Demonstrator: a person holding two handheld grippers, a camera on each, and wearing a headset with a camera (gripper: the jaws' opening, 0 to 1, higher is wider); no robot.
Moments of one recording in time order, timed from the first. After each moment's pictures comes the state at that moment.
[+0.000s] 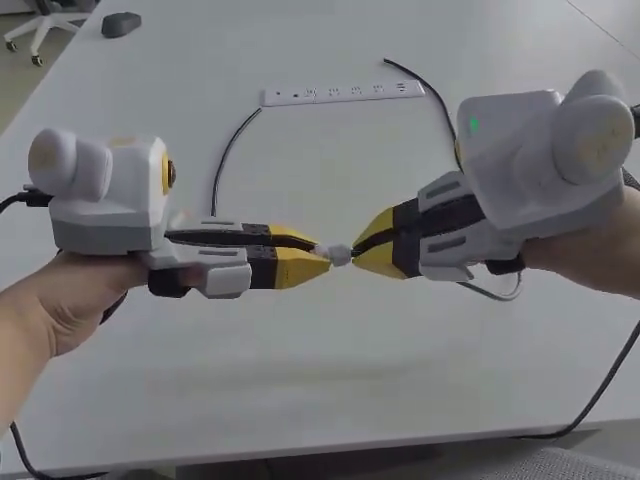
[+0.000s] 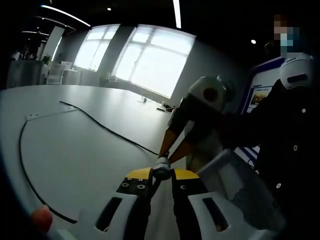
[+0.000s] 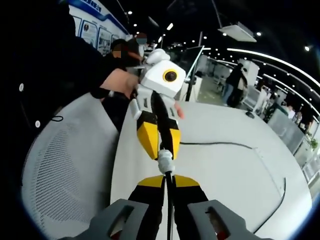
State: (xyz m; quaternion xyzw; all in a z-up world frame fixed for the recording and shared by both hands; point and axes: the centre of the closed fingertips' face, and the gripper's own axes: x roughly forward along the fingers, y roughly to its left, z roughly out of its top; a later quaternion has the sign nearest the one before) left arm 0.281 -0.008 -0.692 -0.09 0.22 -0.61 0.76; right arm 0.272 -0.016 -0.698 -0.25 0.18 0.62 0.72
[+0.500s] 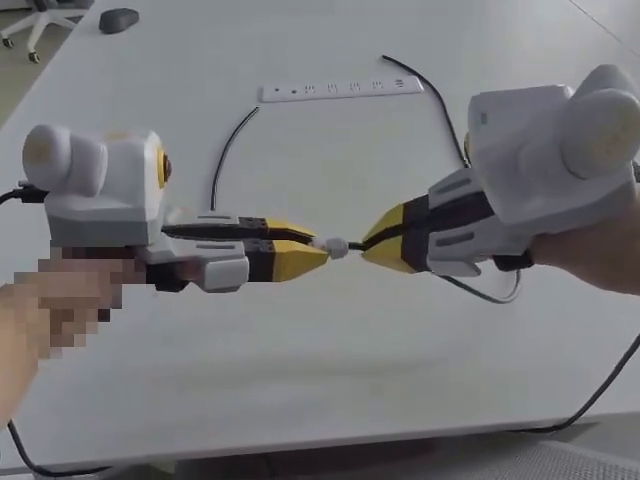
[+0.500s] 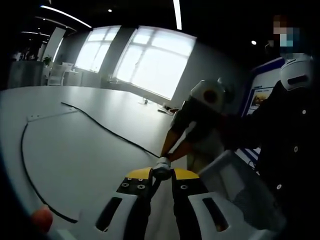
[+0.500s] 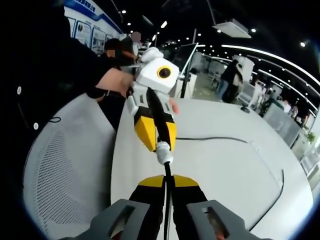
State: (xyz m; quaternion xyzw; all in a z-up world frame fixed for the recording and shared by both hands) left arm 0.283 -0.003 -0.689 -0.09 0.22 -0.60 0.77; right arm 0.277 -0.032 -0.700 -0.24 0.20 0.59 0.74
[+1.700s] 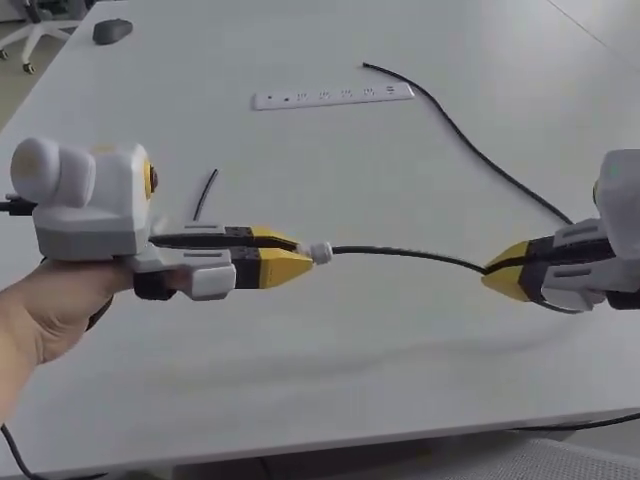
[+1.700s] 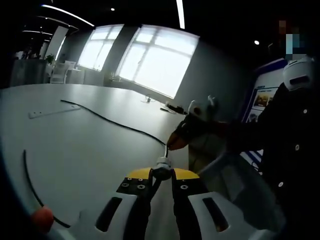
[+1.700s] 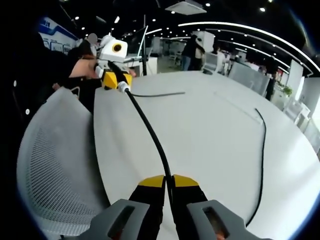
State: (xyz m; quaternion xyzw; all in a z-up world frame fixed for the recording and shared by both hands) left arm 0.280 -0.006 -0.693 -0.09 0.23 -0.59 0.77; right arm 0.283 -0.157 -0.752 -0.19 0.30 0.47 0.81
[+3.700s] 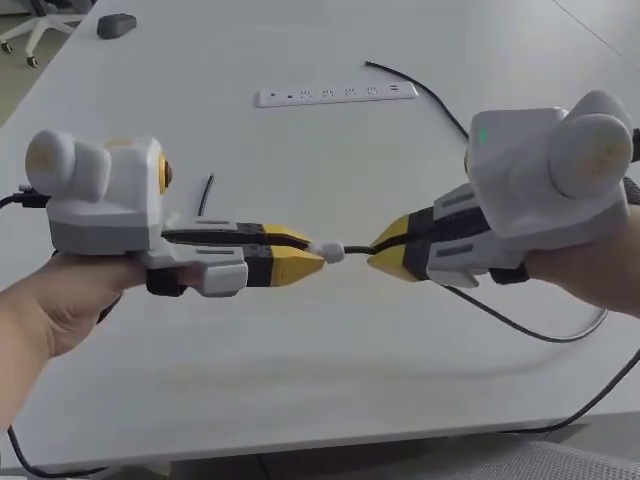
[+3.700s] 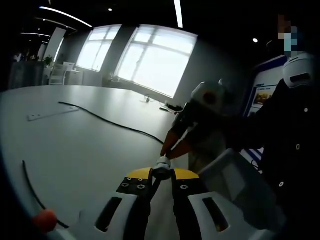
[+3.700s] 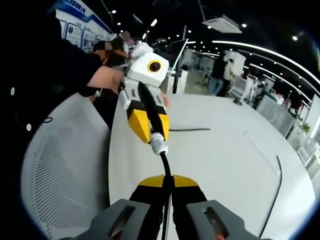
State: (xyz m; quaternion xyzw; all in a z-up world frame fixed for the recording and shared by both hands) left arm 0.281 -0.008 -0.694 -0.08 0.22 -0.59 0.77; right arm 0.279 -0.048 -0.710 -0.24 0.21 0.56 0.76
